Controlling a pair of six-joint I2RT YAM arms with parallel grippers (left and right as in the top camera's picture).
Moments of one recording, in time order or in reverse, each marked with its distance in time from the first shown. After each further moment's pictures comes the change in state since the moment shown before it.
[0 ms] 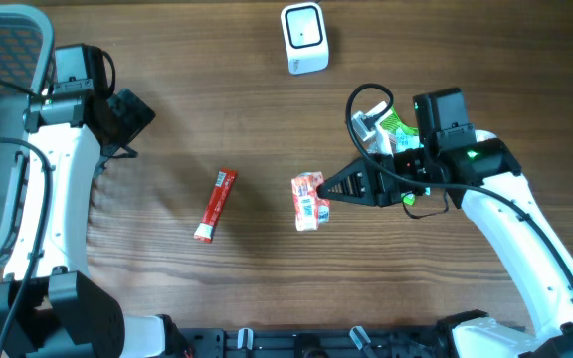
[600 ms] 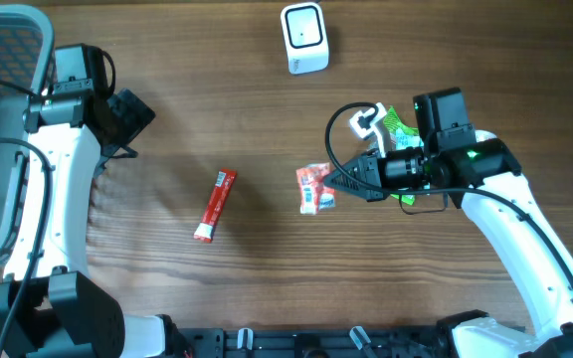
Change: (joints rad) left arm 0.000 0.000 0.000 0.000 0.000 0.000; right arm 0.000 0.000 0.000 0.001 0.515 -0.039
